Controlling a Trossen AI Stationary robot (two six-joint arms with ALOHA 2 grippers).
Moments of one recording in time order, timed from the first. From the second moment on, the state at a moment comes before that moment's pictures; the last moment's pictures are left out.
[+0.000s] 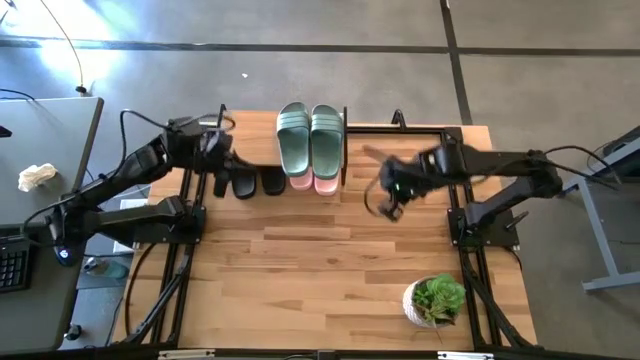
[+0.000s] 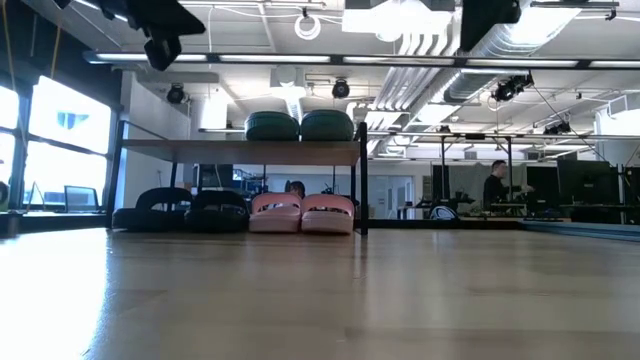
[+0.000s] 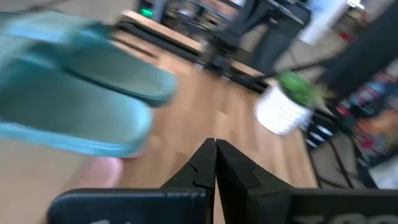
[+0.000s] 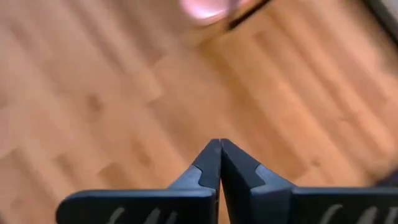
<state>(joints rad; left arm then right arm) 0.71 0.73 0.81 -0.50 0.54 -0.19 0.04 1.41 1.56 -1.39 0.20 0.64</state>
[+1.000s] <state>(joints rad) 0.36 0.65 0.85 -0.11 0.41 -0.16 0.01 0.97 1.10 -0.18 -0.24 -0.01</state>
